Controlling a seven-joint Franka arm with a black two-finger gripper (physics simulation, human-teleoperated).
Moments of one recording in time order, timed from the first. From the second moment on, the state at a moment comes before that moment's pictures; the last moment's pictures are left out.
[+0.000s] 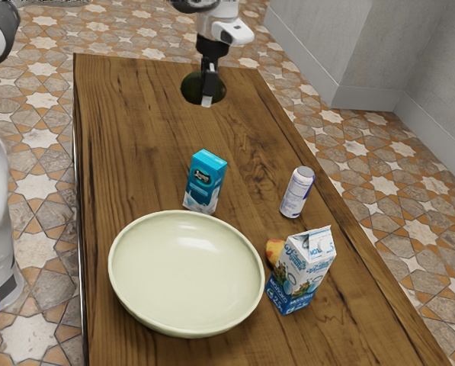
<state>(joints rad) 0.05 -0.21 0.24 -1.81 0.00 1.65 0.47</state>
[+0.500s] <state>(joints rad) 0.12 -0.08 0.24 -1.81 0.01 1.67 0.61</state>
